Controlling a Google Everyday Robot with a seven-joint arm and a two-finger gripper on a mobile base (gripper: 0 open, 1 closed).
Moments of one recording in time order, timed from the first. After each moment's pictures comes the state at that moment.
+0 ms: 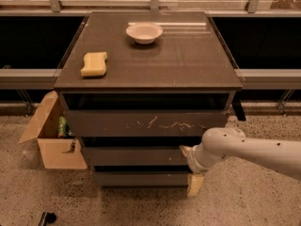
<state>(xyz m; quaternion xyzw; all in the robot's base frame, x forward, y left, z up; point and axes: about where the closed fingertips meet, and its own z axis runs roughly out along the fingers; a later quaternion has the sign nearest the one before) 0.513 -0.152 0.477 -0.72 0.67 0.07 0.16</state>
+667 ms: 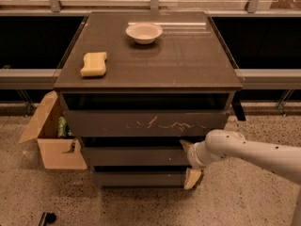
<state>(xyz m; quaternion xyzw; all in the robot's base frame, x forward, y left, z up) 0.554 -0.155 0.453 -0.70 0.67 0.06 0.23</state>
